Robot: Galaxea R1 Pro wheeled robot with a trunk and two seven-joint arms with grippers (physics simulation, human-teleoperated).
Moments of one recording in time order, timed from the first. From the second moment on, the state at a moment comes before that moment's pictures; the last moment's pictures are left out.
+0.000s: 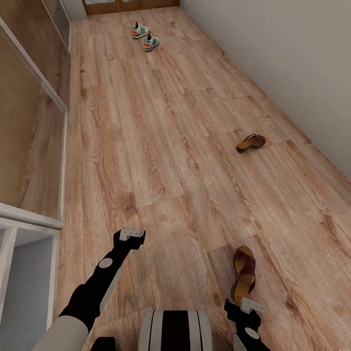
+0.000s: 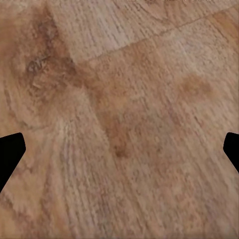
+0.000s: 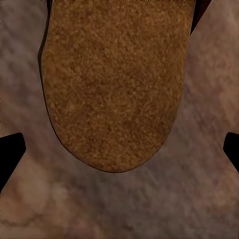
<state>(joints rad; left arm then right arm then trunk) -0.55 -0.01 -0.12 -0.93 -0.01 0.02 -0.01 -0.43 0.07 -0.07 -0.38 -0.17 -0.22 -0.27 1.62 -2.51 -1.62</state>
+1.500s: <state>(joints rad) -0.55 -0.01 -0.12 -0.93 -0.01 0.02 -0.01 -0.43 0.07 -0.07 -0.38 -0.17 -0.22 -0.27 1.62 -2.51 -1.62</state>
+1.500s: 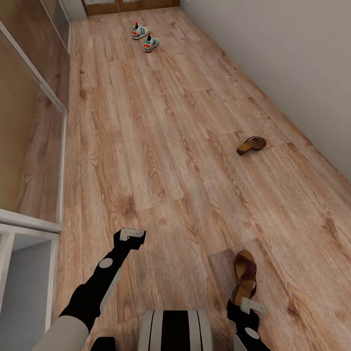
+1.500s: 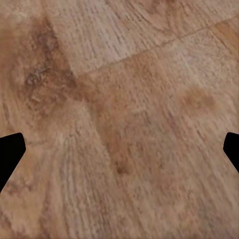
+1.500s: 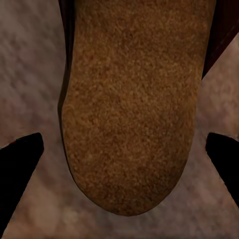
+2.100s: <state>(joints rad) -0.55 -0.01 -0.12 -0.93 -0.01 0.02 -0.01 -0.43 0.07 -0.07 -0.38 -0.17 -0.22 -0.28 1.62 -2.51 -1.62</state>
